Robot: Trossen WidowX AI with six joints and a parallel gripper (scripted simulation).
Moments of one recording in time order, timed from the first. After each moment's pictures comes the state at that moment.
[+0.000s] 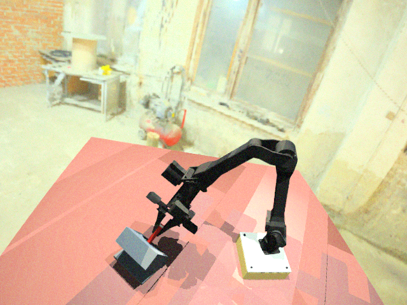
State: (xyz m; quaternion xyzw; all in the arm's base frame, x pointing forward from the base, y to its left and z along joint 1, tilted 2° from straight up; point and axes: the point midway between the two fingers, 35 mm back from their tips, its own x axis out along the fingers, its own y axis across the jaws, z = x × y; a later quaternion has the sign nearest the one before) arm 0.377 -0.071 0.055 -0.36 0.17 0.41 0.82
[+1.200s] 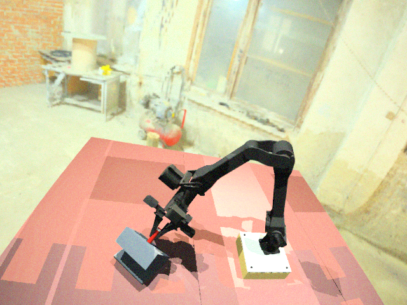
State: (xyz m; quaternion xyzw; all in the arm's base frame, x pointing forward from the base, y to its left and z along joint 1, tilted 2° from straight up) arm 0.385 -0.062 0.047 -0.36 0.17 0.41 0.82
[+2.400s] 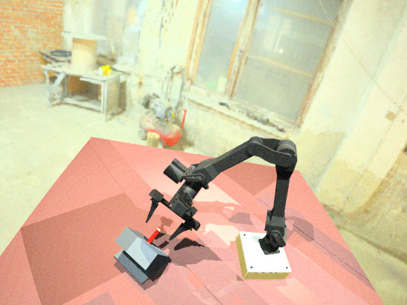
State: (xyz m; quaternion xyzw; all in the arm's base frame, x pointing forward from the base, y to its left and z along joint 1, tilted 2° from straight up) arm 0.367 -0.081 0.056 -0.35 0.18 0.41 0.82
